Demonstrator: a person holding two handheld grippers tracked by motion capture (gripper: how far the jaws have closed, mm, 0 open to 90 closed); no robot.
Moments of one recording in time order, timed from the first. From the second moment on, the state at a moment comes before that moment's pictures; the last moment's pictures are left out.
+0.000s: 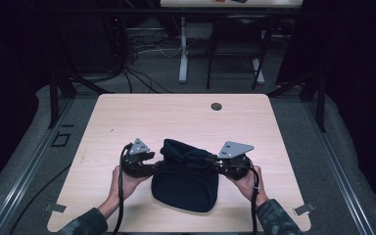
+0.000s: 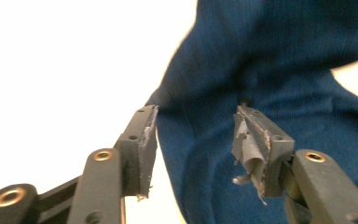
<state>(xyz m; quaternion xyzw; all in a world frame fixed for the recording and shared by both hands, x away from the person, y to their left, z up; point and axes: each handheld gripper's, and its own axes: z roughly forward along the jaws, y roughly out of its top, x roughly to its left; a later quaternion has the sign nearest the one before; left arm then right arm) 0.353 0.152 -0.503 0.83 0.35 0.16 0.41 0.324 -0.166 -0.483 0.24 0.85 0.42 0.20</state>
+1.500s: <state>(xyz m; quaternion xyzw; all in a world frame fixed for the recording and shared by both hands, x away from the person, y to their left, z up) 0.332 0.189 -0.532 0.86 0.31 0.09 0.39 0.292 -0.181 -0.508 0.28 0.87 0.39 0.11</state>
